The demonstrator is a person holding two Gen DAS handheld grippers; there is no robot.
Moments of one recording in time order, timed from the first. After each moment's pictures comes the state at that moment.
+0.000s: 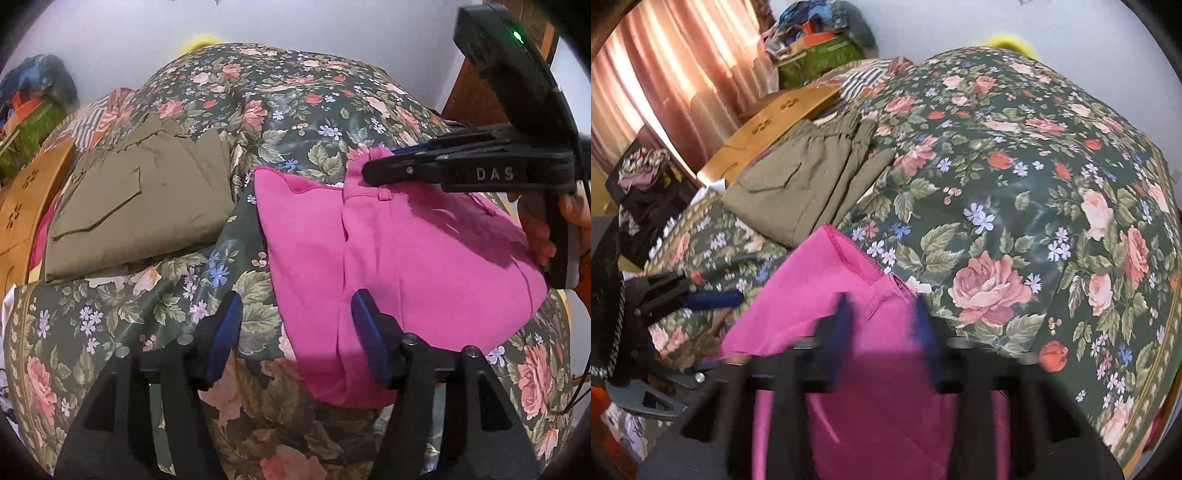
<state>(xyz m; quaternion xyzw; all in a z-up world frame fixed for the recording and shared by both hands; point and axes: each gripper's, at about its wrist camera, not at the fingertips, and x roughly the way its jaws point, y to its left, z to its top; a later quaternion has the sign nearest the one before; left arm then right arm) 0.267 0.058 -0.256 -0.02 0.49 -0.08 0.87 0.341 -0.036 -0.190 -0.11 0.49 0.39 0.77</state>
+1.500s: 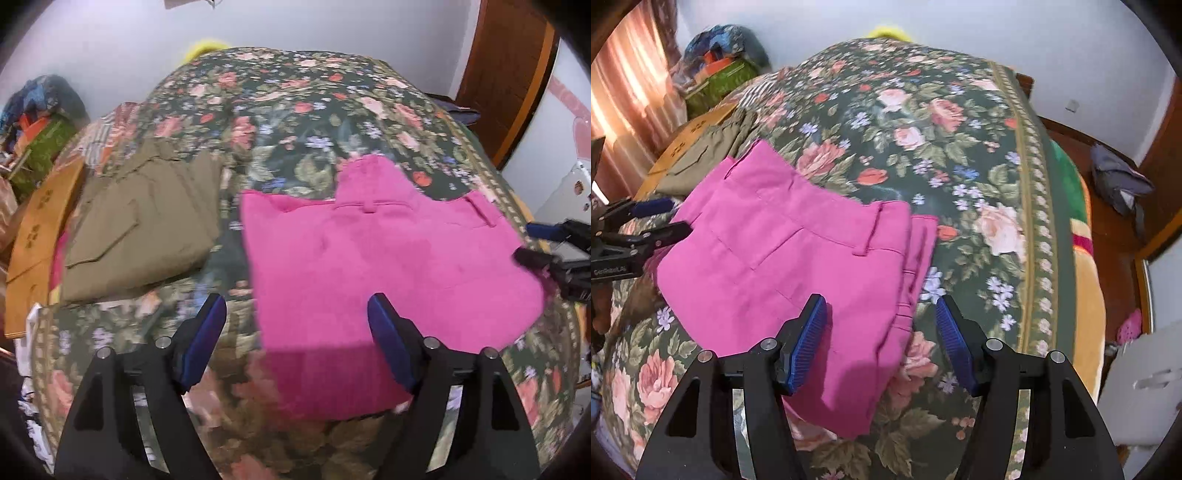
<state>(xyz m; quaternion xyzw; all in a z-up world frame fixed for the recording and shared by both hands) 0.282 0.022 -0.239 0.04 0.49 -0.04 0.87 0.268 -0.194 -0.192 -0.06 0.51 0.19 0.84</state>
